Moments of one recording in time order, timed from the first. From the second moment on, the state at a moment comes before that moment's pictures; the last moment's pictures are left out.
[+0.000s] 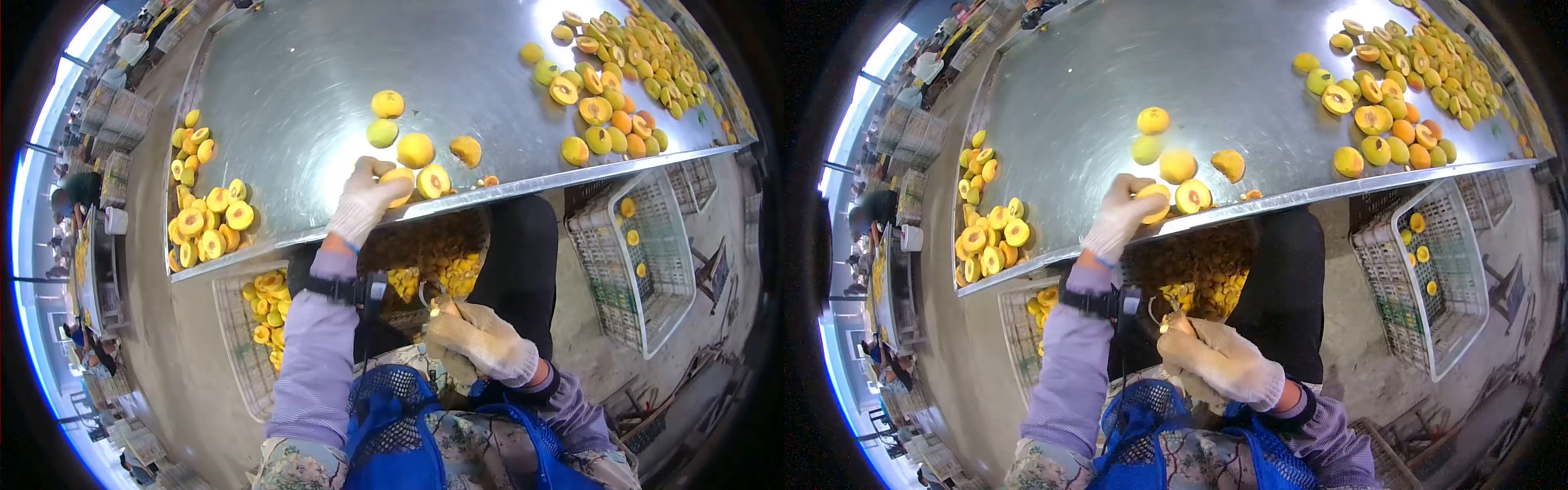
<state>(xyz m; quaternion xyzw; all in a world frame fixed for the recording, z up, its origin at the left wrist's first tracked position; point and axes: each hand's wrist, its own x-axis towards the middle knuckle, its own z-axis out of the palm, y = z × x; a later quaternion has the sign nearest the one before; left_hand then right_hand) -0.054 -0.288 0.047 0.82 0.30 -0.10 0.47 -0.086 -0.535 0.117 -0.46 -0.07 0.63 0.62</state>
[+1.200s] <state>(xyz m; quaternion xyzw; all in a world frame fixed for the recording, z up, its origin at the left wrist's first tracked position) -0.133 -0.386 0.129 0.79 -0.07 0.27 0.54 -0.095 -0.555 0.113 -0.37 -0.21 0.62 0.66</state>
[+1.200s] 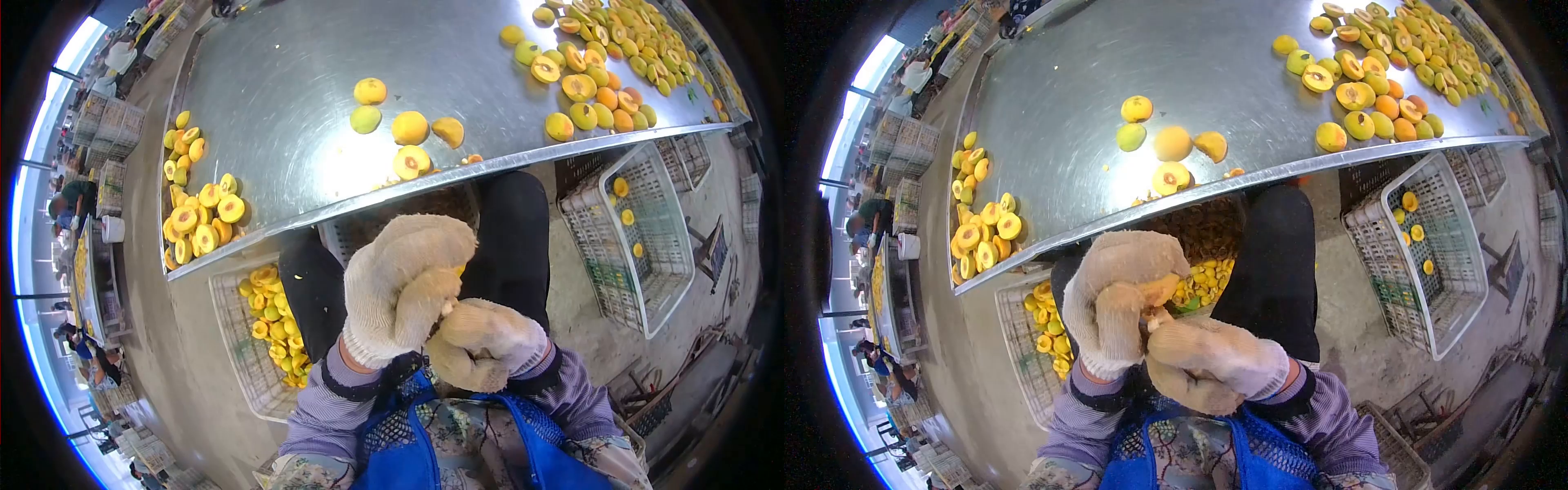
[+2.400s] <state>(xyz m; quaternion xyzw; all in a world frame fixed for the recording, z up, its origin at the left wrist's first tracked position) -0.032 -0.333 0.035 0.91 0.29 -0.04 0.30 -0.113 -0.527 0.131 -0.37 0.00 0.62 0.69</state>
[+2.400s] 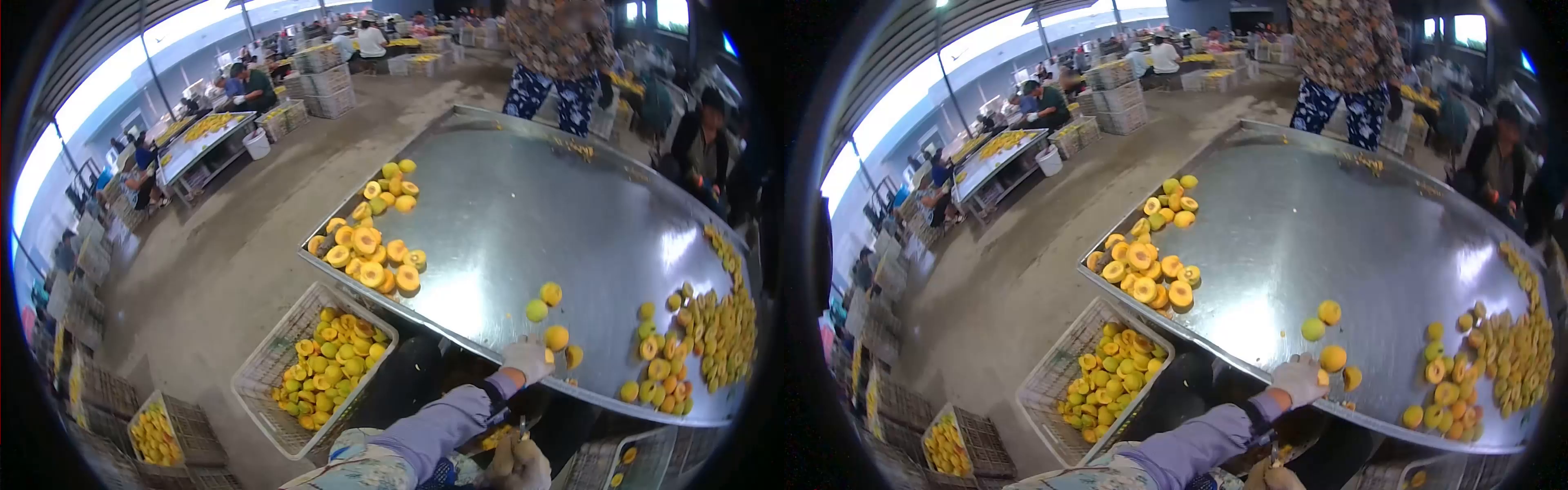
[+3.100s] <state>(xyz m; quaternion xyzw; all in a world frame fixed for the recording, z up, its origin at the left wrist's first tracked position) -0.135 -0.344 0.080 0.51 0.08 0.13 0.84 -0.105 -0.508 0.129 -0.61 -0.13 0.43 0.65</state>
